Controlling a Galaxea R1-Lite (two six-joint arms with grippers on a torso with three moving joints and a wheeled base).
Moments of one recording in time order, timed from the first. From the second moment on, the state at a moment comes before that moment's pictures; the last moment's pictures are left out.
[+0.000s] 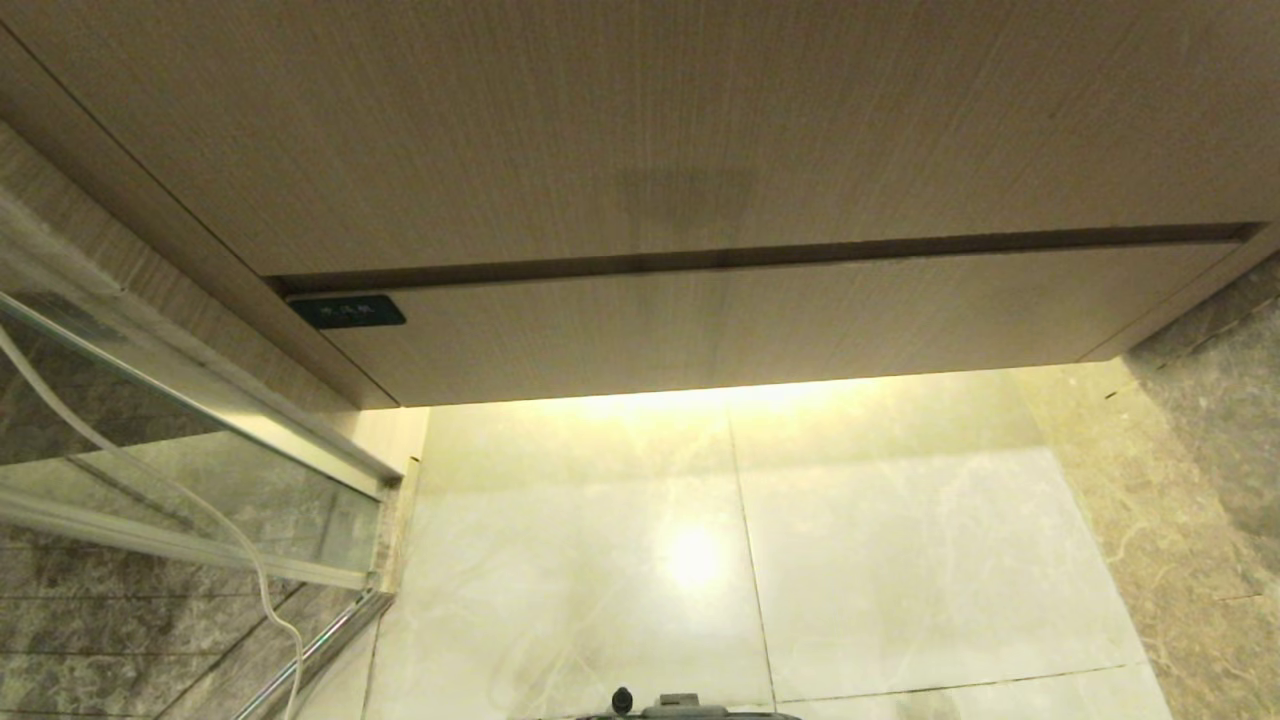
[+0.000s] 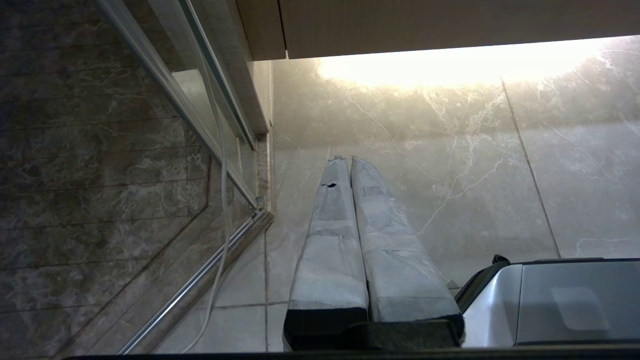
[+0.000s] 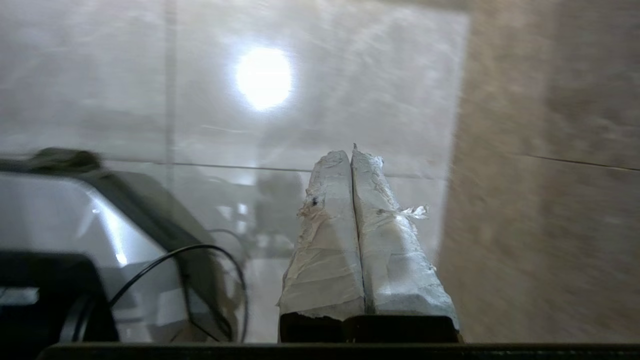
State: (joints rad) left arm 0.00 0.00 0.00 0.00 0.00 -0.01; right arm 0.01 0.77 -0.40 0.08 -0.09 -0.22
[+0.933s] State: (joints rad) left arm 0.00 0.00 0.00 0.00 0.00 -0.01; right arm 0.07 0.29 0.00 -0.05 0.01 -0.18
